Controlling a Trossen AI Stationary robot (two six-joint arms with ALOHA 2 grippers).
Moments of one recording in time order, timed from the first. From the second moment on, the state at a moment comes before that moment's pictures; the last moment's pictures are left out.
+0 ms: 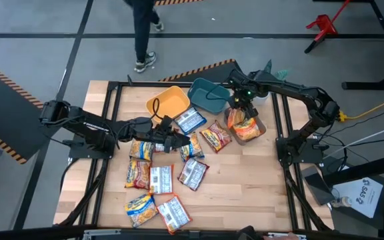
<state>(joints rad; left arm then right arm) -0.05 1.32 0.60 0.64 -0.01 -0.92 -0.63 1.61 1.25 -1.04 0.00 -1.05</state>
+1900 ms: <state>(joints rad) -0.05 1.32 0.60 0.64 -0.01 -0.93 -0.50 1.61 1.29 -1.13 0.62 -0.66</state>
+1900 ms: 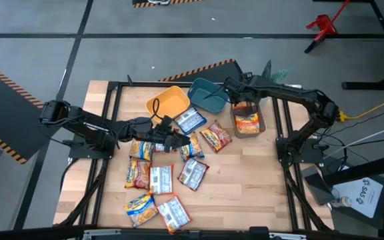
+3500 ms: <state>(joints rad) -0.14 1.11 0.60 0.28 0.60 -1.08 0.15 1.61 1.35 -0.58 -0.04 0.18</state>
